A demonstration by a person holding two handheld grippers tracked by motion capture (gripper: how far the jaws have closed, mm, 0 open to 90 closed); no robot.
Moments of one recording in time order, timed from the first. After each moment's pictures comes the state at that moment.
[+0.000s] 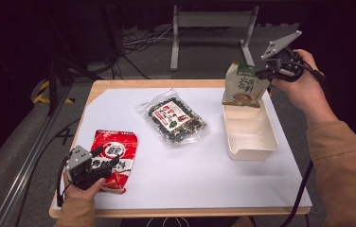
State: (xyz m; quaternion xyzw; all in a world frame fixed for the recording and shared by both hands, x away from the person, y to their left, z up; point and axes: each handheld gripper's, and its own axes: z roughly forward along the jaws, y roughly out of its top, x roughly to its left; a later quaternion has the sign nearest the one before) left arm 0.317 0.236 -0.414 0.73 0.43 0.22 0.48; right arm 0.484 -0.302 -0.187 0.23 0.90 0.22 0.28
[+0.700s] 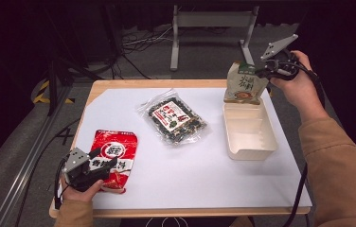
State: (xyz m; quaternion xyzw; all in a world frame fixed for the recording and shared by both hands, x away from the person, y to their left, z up) left arm 0.311 0.240 -0.415 0.73 0.44 0.23 0.47; right arm 0.516 -0.319 -0.212 0.23 0.90 0.23 0.30
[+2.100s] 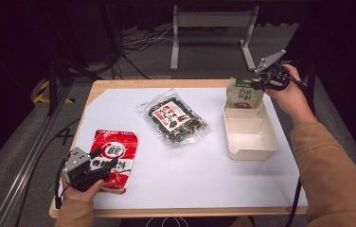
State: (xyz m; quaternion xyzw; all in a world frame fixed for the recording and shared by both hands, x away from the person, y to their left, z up) left arm 0.312 0.238 -0.414 0.73 0.44 0.22 0.48; right arm 0.537 -0.328 -0.266 0.24 0.91 0.21 0.26
